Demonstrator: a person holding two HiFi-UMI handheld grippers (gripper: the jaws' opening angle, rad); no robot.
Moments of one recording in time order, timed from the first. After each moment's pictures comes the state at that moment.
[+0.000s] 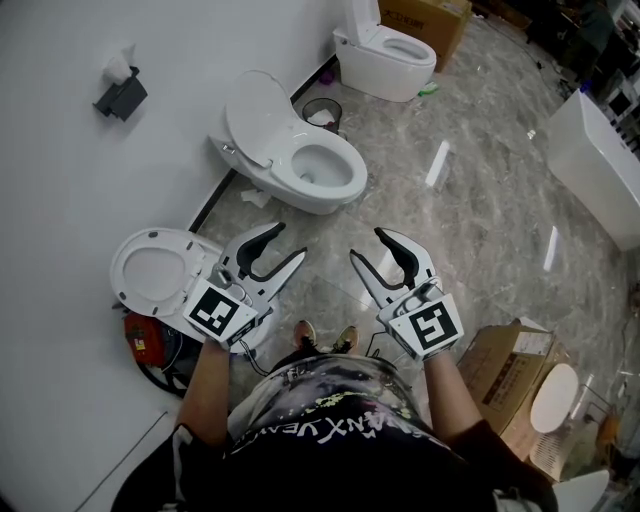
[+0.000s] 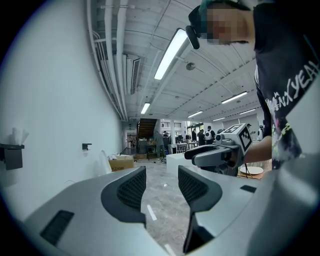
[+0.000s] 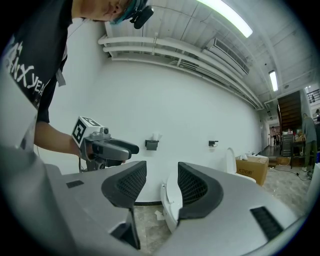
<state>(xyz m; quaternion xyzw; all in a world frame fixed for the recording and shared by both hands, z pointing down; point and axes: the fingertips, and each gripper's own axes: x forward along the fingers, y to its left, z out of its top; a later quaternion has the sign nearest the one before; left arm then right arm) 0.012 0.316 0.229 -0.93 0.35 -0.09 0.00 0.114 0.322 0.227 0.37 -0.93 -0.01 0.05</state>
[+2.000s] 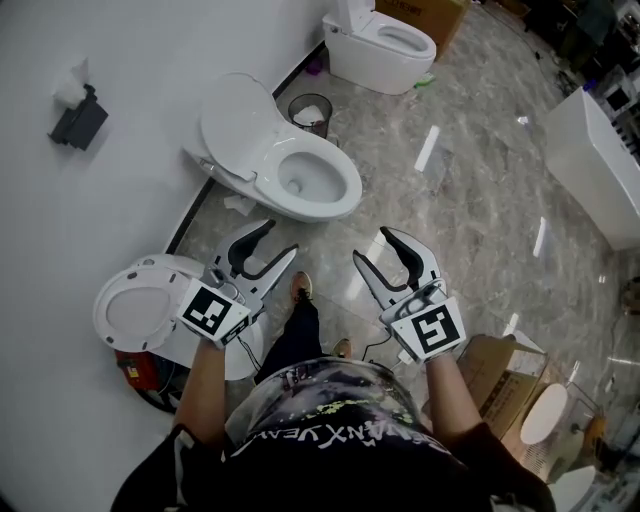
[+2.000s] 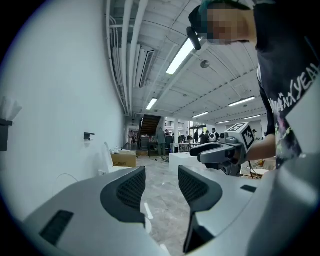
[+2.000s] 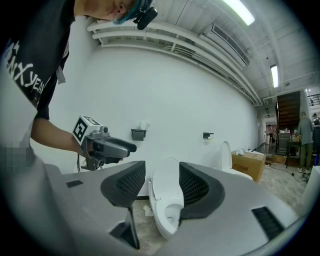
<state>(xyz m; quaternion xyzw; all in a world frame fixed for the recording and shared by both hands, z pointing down) -0.007 0.139 0.284 -0.94 0.34 -0.06 -0.03 0.111 0.152 0.274 0.40 -0.91 0.01 0.10</state>
